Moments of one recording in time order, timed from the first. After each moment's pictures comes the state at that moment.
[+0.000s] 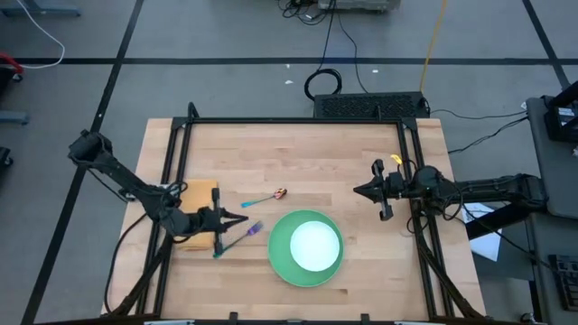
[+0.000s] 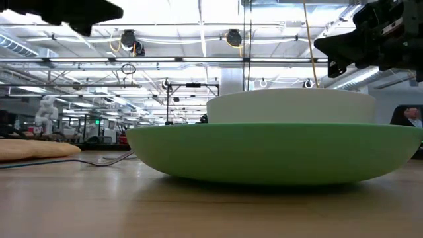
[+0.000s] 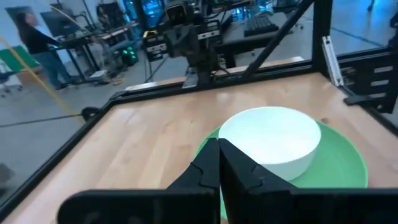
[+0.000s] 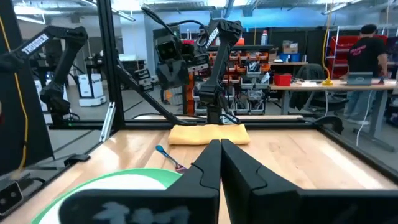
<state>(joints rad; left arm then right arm) -0.63 1.04 0.41 0.46 -0.72 0.08 -0.09 0.50 0.01 0.61 -0.16 0.05</state>
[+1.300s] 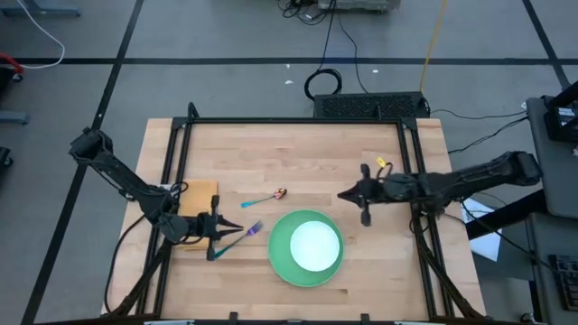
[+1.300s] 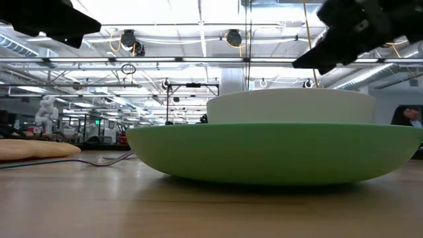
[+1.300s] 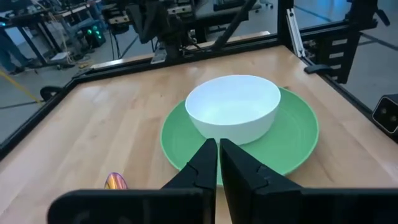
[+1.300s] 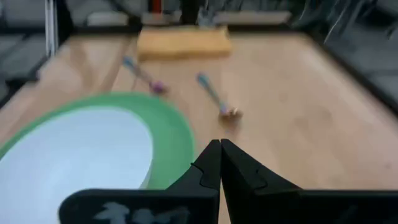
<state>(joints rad) -0.70 1.00 0.37 0.31 -0.66 -0.04 0.14 0.86 0.37 0.12 0.19 0.08</state>
